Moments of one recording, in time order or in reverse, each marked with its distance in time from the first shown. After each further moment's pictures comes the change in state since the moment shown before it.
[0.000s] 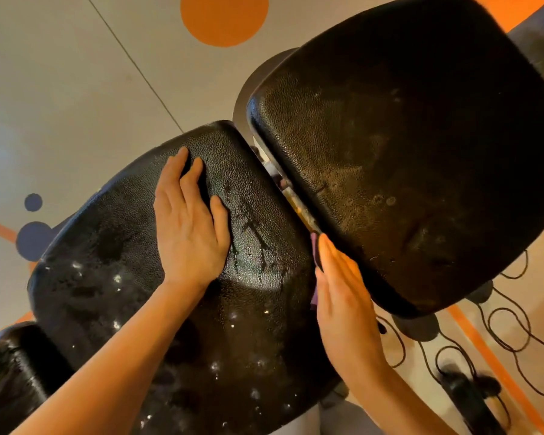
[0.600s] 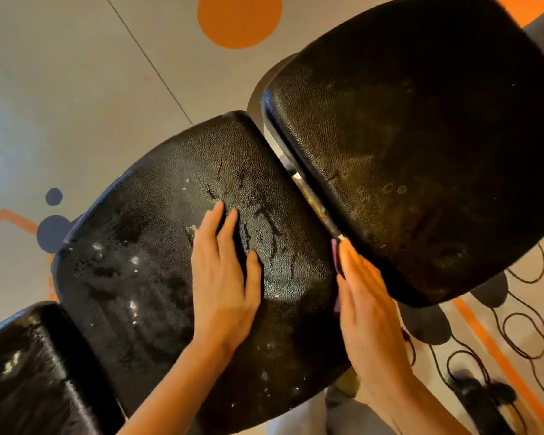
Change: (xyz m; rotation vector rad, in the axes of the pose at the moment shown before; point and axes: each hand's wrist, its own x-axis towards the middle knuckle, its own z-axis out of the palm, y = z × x) left_hand -0.083 0.025 -0.017 -0.152 -0.175 -0.103; right_hand -0.021 0.010 -0.010 -0.004 -0.023 -0.028
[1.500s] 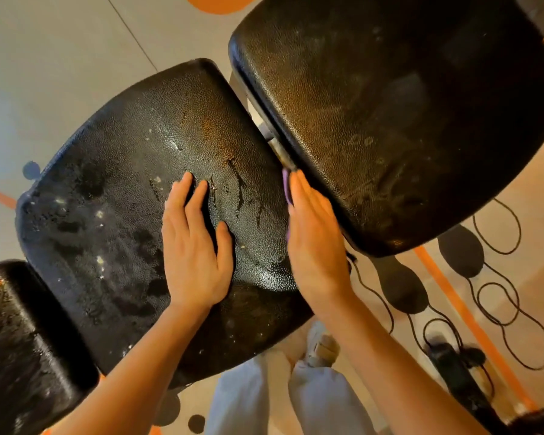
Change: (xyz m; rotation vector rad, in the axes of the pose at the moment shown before) left_hand -0.026 -0.002 0.019 0.061 0.105 0.006; right_hand 0.025 -0.005 0.011 -0.005 -0.009 0.001
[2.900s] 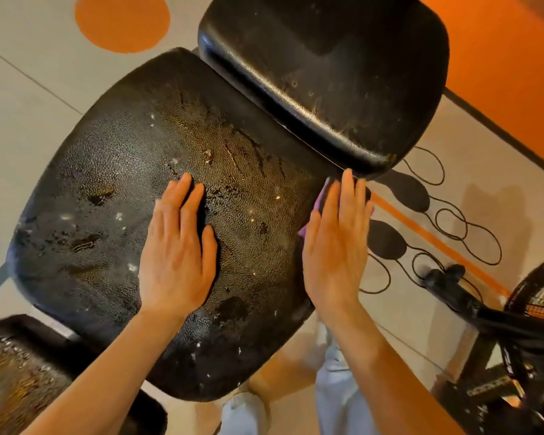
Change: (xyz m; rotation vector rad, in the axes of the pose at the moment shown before) left_hand -0.002 -0.112 -0.039 0.031 -0.192 0.541; right_hand -0.092 -0.044 0.084 -0.426 0.467 0.428
